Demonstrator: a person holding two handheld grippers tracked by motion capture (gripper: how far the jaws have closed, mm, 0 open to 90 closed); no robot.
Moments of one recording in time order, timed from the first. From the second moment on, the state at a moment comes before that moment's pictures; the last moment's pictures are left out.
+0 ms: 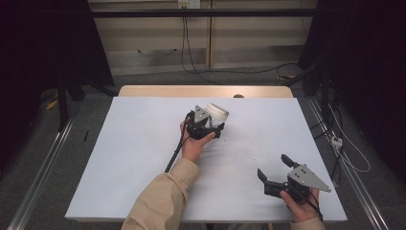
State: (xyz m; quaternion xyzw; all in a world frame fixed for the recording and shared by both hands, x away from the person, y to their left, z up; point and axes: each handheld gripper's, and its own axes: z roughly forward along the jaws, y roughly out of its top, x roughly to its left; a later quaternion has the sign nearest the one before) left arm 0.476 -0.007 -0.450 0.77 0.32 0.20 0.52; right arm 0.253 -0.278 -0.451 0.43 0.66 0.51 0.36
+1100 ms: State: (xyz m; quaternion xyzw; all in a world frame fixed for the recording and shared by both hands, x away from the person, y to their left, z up) left arm 0.466 0.000 -0.457 0.77 0.30 0.20 0.52; right arm 0.250 -0.277 -0.451 0.43 0.66 0.50 0.36
